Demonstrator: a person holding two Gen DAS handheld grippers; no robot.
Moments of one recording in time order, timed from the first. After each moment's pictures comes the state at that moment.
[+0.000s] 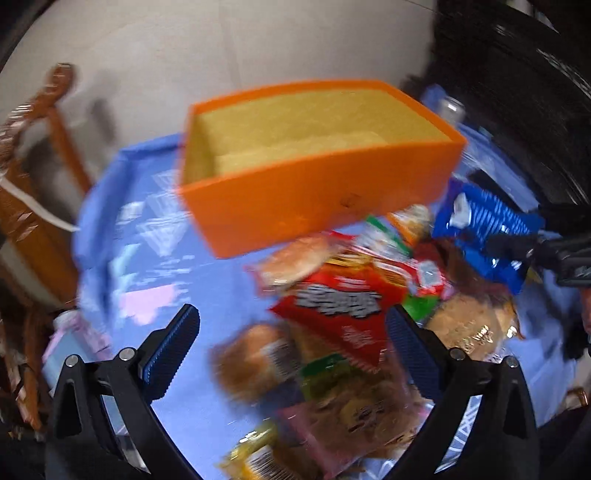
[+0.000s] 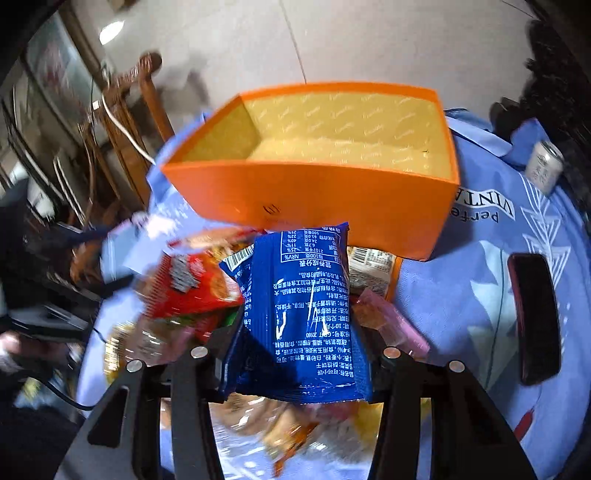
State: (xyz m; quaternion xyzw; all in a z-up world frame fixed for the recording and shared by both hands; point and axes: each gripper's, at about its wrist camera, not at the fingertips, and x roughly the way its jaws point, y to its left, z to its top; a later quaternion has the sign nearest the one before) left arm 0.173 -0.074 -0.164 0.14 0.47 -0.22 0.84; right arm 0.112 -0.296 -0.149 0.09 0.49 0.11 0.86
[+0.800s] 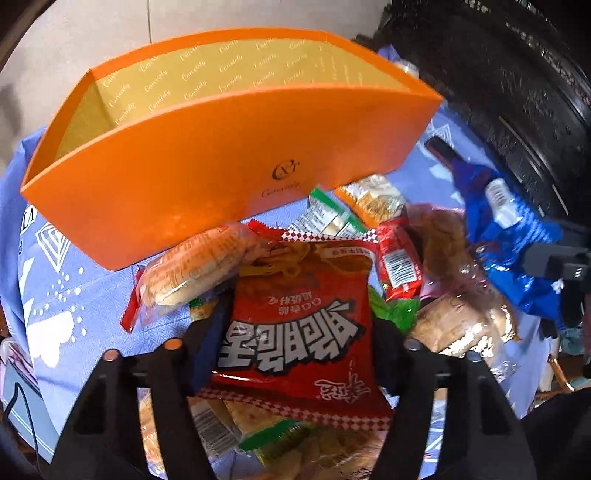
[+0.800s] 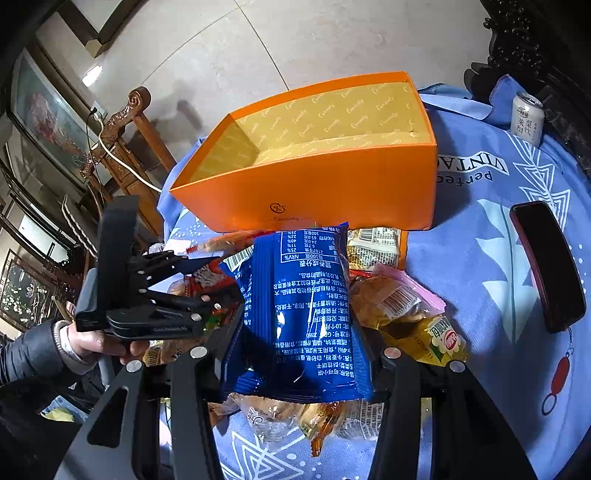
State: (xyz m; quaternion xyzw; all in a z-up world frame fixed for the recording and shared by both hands) left arm 0.215 -0.118 -0.230 0.12 0.51 -0.33 0.79; right arm 0.092 -0.306 -0.153 0.17 0.48 0.10 0.85
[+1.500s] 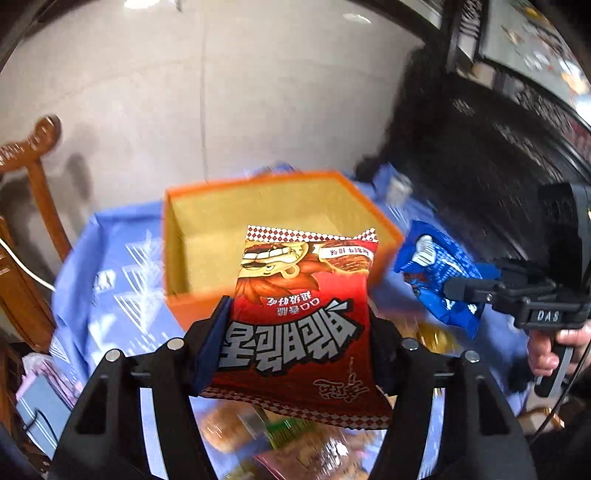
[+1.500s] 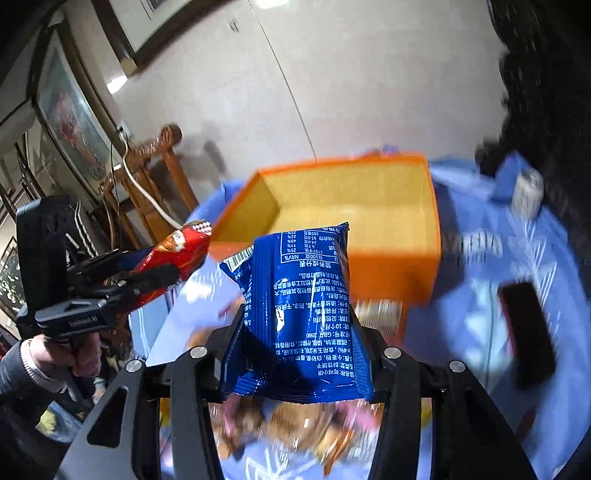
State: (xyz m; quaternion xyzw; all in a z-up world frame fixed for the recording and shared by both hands) left arm 0.198 -0.063 -0.060 0.06 0.38 -0.29 0.88; right arm 0.115 -0.306 -0.068 0.12 0.39 0.11 0.91
